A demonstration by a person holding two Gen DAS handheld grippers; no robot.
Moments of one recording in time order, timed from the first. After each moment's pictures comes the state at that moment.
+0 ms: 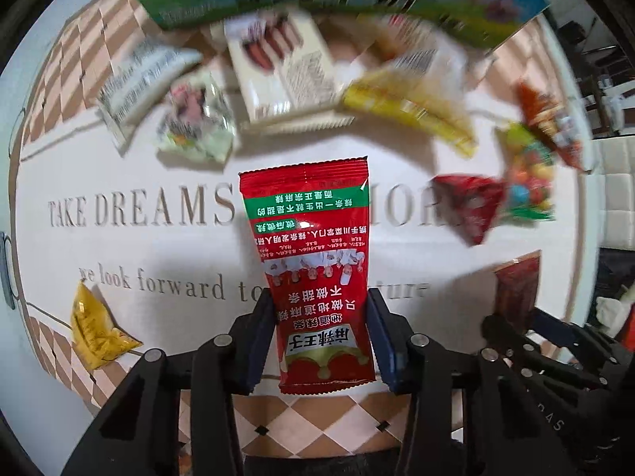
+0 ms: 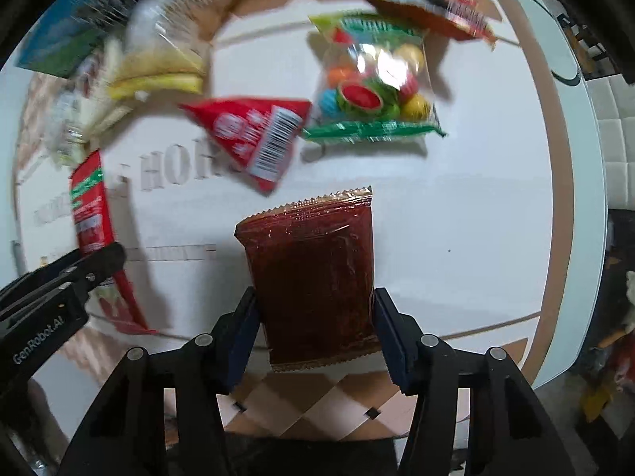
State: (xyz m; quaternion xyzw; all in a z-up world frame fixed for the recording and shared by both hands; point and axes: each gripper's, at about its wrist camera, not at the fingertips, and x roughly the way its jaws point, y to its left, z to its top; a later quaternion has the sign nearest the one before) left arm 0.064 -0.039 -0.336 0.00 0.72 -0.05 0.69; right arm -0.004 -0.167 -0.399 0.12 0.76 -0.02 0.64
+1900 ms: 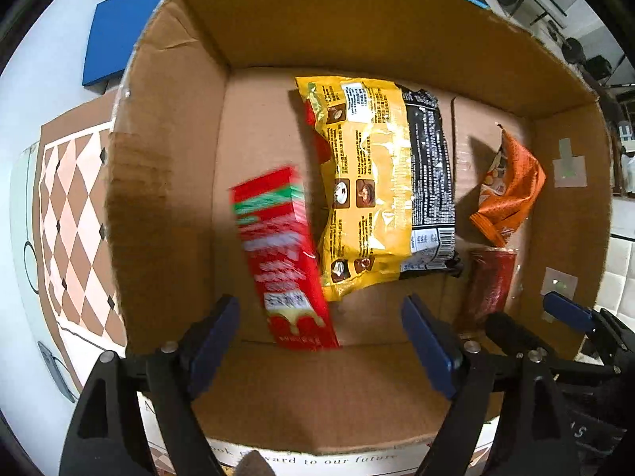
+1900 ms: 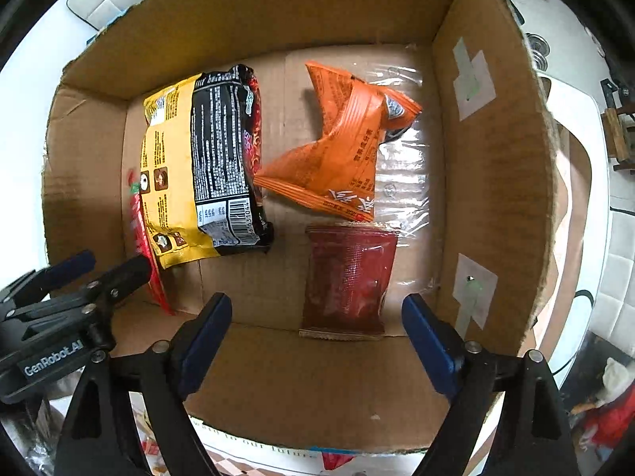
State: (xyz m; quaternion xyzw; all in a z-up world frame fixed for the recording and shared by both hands) left arm 0.362 0.013 -0.299 -0.01 0.74 -0.02 0.67; right arm 0.365 -0.146 -0.392 0.08 0.75 0.03 0.65
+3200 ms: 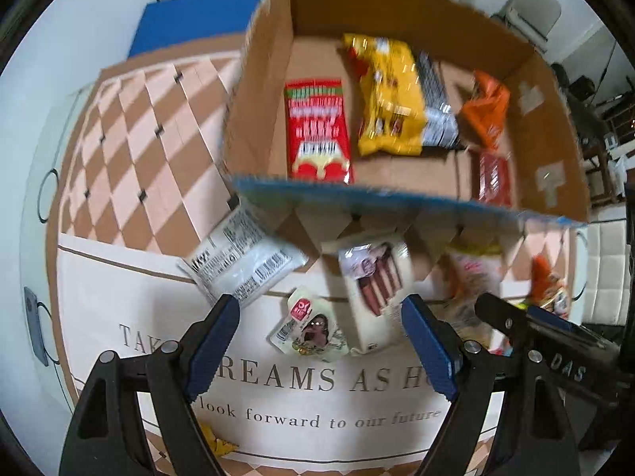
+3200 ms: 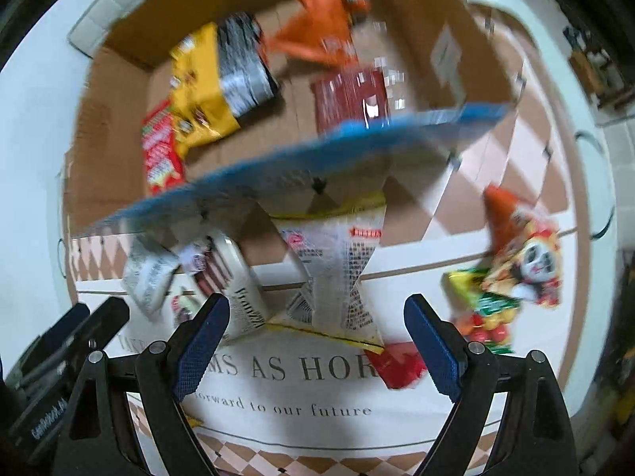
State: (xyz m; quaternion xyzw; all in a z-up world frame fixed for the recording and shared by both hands) left arm 0.215 0.063 -0.277 -0.02 0.67 -0.01 0.74; right arm 0.208 -0.119 -0.388 0.17 0.71 -0.03 0.68
